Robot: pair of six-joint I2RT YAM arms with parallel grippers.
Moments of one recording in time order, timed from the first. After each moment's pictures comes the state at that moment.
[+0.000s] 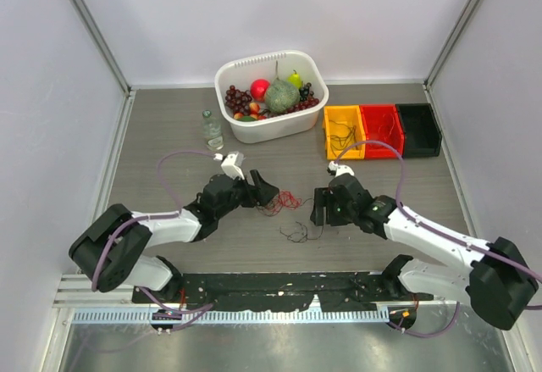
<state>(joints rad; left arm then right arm) -0.70 1.38 0.40 0.65 0.01 -0.72 0.72 1.05 0.56 -0.40 0.07 0.58</state>
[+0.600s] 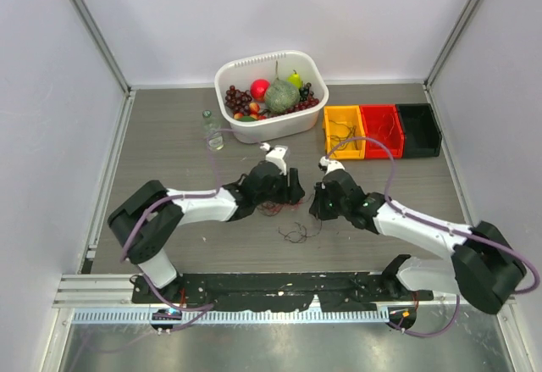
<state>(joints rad) -0.86 1.62 0.74 0.37 -0.02 -0.59 0.72 1.24 0.56 -0.17 0.02 0.55</state>
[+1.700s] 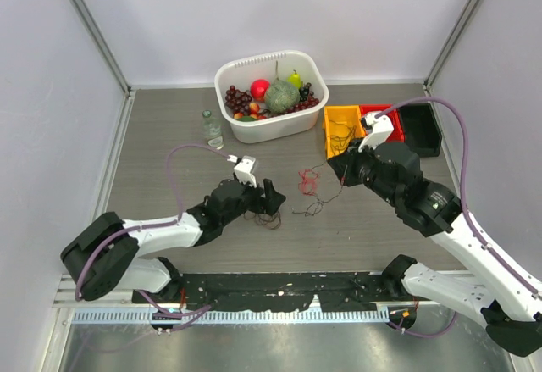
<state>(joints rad) -0.84 1.34 0.47 0.48 -0.08 -0.52 0.72 0.85 1.05 -0.56 0.20 0.42</state>
